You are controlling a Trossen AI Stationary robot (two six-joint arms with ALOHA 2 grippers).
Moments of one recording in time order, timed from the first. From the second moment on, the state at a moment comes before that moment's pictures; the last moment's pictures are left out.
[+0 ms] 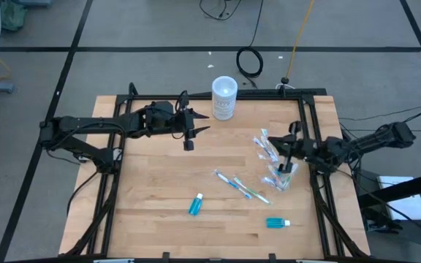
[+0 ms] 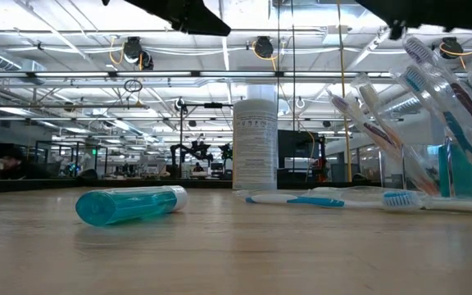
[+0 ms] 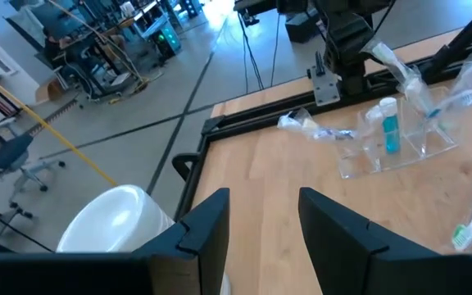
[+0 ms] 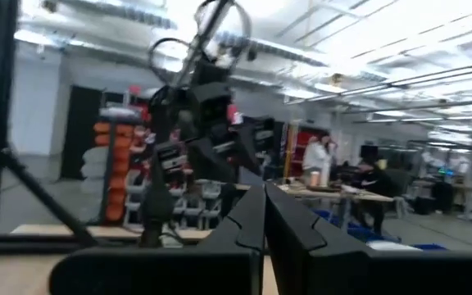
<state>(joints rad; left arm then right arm) 0.17 1.32 1.06 -0.01 -0.08 0.41 0.24 0.63 0.21 0.83 0.45 -0.31</state>
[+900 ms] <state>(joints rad) 0.17 1.32 1.06 -0.09 -0.08 0.37 0.42 1.18 0.81 0.04 0.18 0.13</state>
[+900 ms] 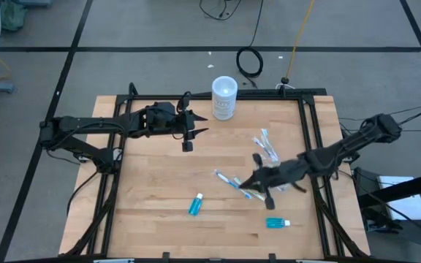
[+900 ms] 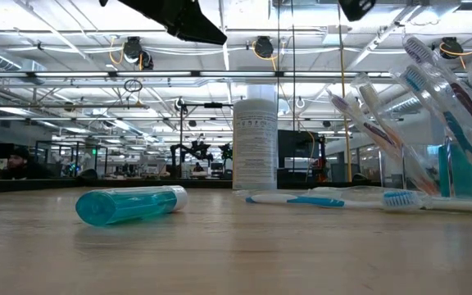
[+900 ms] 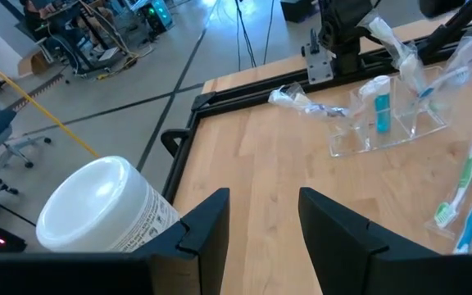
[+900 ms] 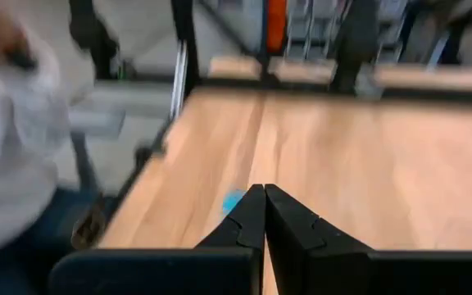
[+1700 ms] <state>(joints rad) 0.17 1.32 1.06 -0.09 -0.08 0.26 0.95 1.35 0.85 -0.35 0.28 0.79</state>
